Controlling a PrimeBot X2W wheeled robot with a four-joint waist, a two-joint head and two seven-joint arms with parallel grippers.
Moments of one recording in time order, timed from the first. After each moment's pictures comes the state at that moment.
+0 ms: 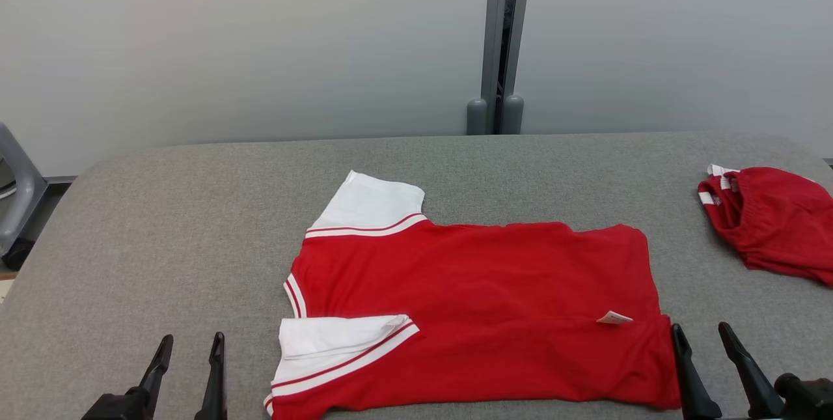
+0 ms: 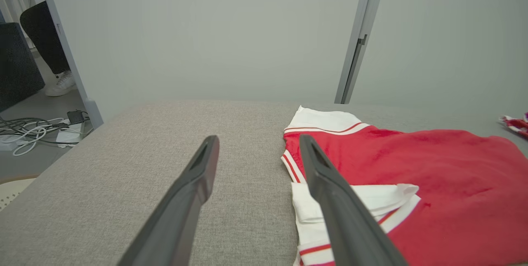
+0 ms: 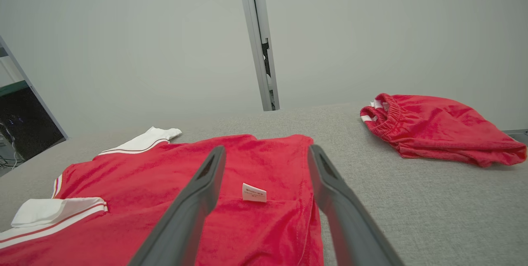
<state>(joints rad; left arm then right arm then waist) 0.13 0.17 -0.06 0.19 -0.30 0.01 -0.24 0.14 -0.12 0.02 0.16 0.31 0.13 -0.24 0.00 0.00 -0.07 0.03</state>
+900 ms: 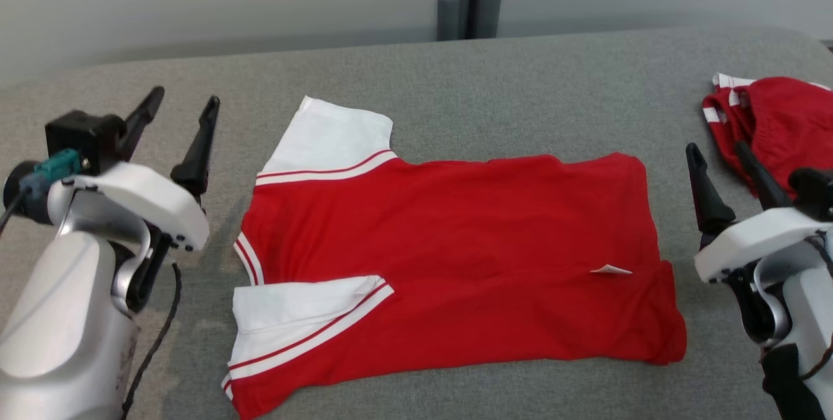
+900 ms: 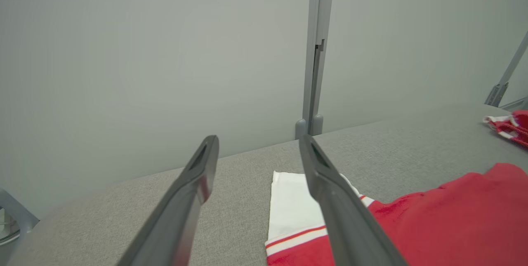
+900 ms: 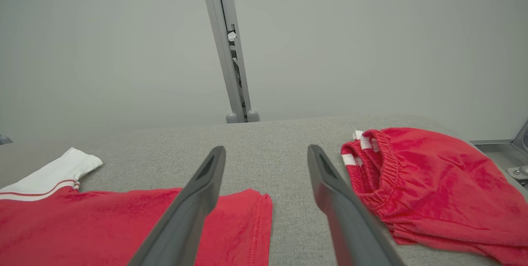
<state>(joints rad) -0.50 0.30 -0.18 0.36 -0.36 -0.12 0.02 -0.44 -0.24 0.11 0.54 0.38 0.13 -0.16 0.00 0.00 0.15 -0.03</state>
